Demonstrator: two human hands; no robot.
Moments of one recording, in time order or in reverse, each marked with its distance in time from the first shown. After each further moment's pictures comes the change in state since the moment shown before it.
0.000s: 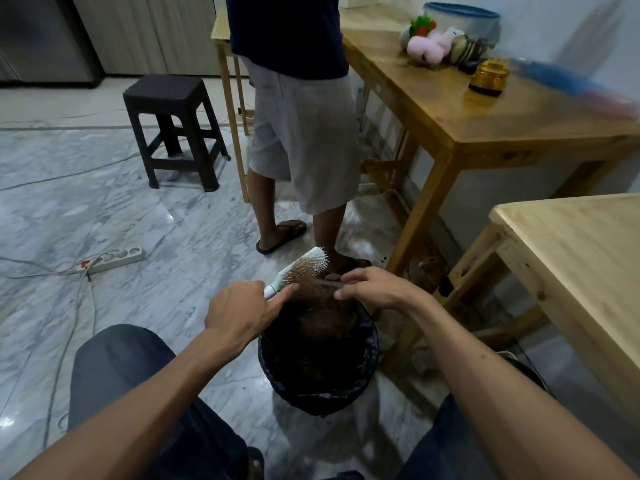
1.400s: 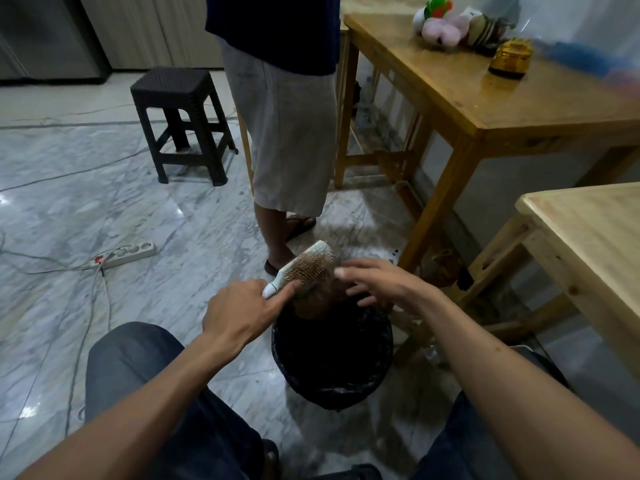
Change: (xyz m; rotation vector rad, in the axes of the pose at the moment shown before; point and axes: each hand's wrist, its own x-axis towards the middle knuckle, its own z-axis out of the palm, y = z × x) left_hand -0.007 -0.022 -0.008 -0.068 -0.024 0.008; right_hand 0.012 -0.001 0.017 0.397 -0.068 -0.016
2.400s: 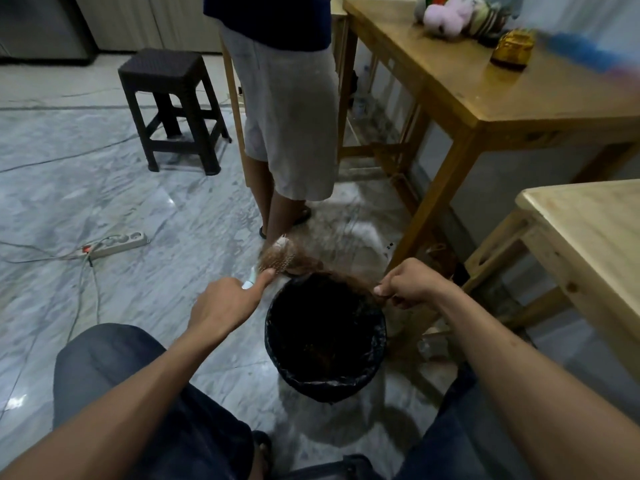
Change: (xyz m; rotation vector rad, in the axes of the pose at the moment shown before) left_hand 0.011 -0.019 0.010 -0.217 -0.188 -0.306; right_hand -0.002 0.029 -0.039 -0.216 0.227 0.249
